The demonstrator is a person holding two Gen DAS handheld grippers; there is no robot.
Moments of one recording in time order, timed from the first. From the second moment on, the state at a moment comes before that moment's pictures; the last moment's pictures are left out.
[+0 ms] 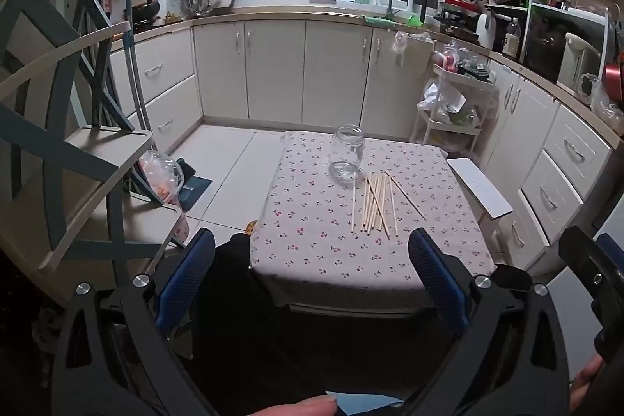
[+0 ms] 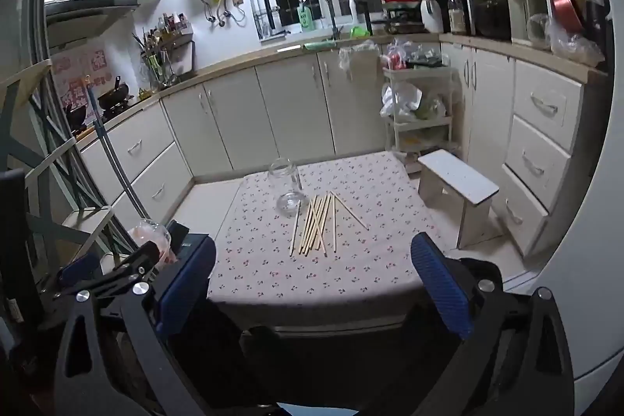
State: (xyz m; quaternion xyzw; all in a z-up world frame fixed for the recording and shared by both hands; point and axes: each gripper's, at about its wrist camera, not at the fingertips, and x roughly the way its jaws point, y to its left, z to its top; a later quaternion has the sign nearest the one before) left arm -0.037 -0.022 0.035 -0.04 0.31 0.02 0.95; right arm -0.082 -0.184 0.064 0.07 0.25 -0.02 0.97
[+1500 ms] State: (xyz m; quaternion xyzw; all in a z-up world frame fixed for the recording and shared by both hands) left arm -0.064 -0.019 0.054 -0.05 0.28 -0.06 0.96; right arm -0.105 -0.190 0.083 0.08 0.19 -0.01 0.98
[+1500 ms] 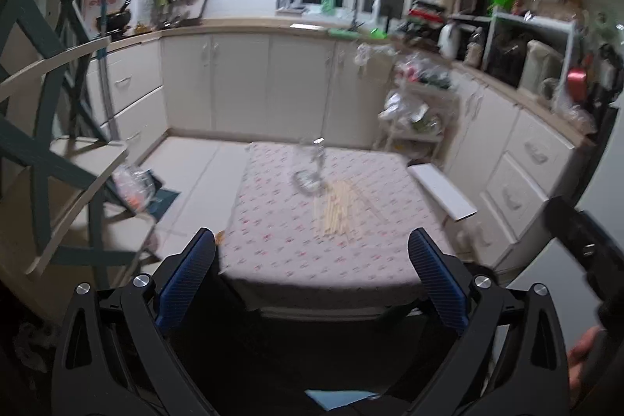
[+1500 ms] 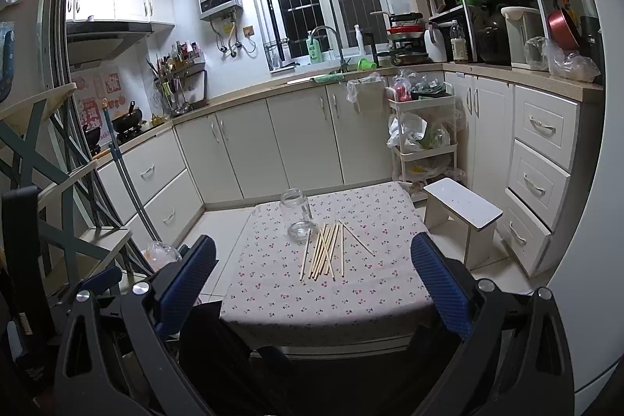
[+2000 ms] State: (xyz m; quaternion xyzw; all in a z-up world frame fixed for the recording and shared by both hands) left arm -0.061 -0.013 0.057 -0.05 0.27 -0.02 0.96; right arm -0.105 -0.192 0.083 0.08 0.19 0.00 0.98
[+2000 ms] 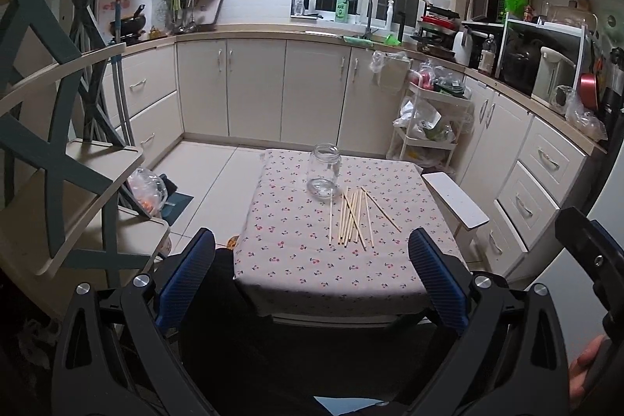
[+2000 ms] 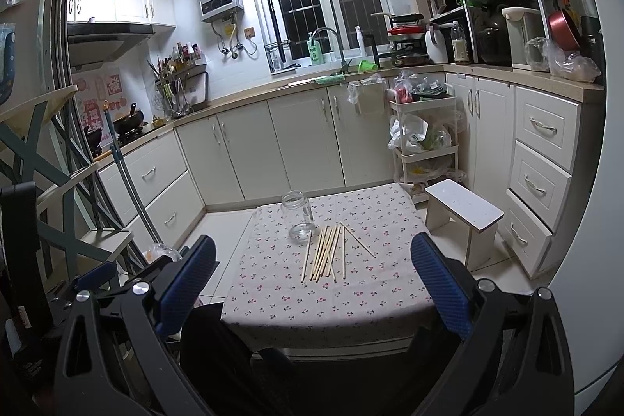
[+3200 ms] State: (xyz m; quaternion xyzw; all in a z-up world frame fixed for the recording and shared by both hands) left arm -0.058 -0.022 0.049 -0.05 0.28 -0.03 0.96; right arm -0.105 -0.189 0.081 0.08 0.19 0.00 0.98
